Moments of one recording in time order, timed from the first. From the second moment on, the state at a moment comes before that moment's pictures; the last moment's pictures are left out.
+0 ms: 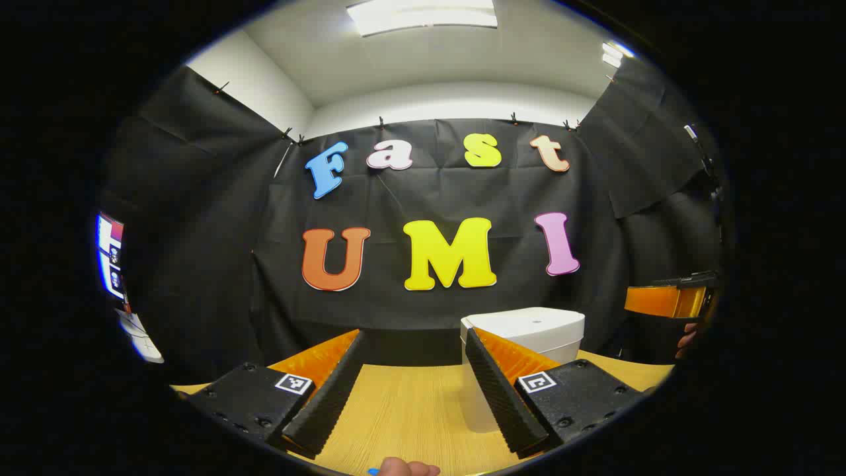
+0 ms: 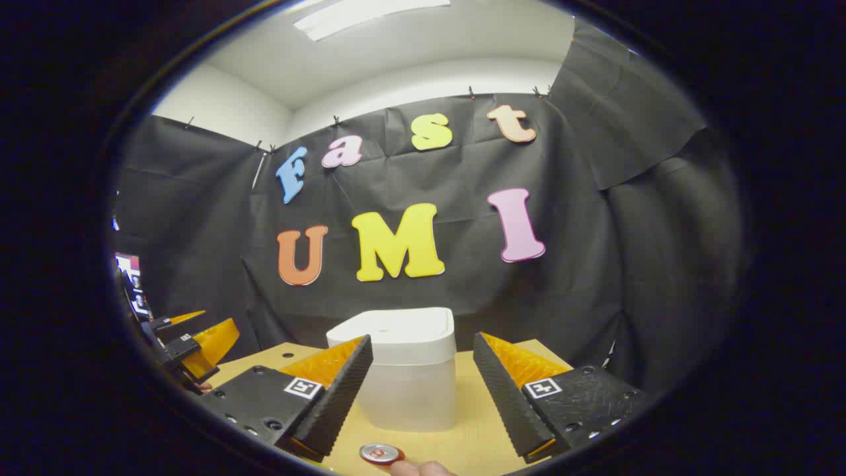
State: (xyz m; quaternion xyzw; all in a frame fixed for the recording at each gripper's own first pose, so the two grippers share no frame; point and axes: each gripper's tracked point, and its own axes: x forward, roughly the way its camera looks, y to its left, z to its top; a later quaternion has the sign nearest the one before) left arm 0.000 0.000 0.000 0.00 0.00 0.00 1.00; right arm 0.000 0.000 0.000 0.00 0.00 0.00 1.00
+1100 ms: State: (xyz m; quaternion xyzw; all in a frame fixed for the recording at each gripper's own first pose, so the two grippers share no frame) left arm 0.026 -0.026 -0.018 0.01 0.07 -0.04 1.00; right arm 0.020 -0.008 -0.021 -0.04 0.04 0.00 1.00
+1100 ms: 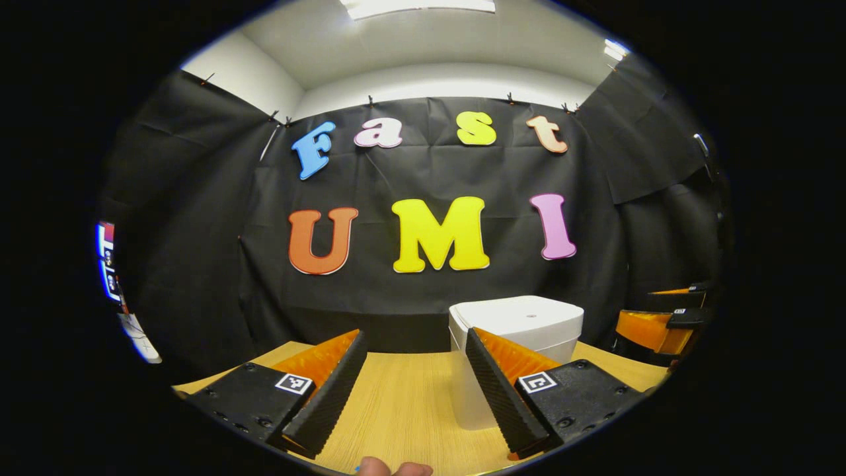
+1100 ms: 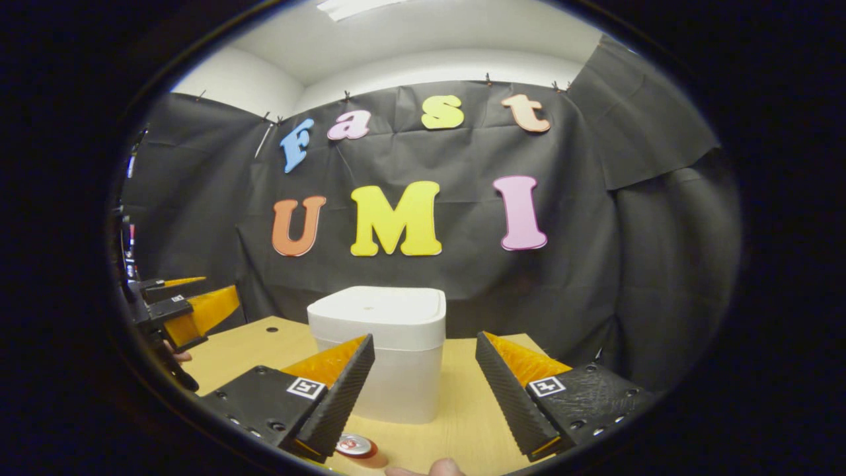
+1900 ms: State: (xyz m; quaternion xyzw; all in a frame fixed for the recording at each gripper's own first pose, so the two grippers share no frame) left arm 0.026 -0.009 -0.032 -0.06 0.09 -0.01 0.99; right arm 0.119 0.044 -0.012 -0.06 0.10 0.02 0.99
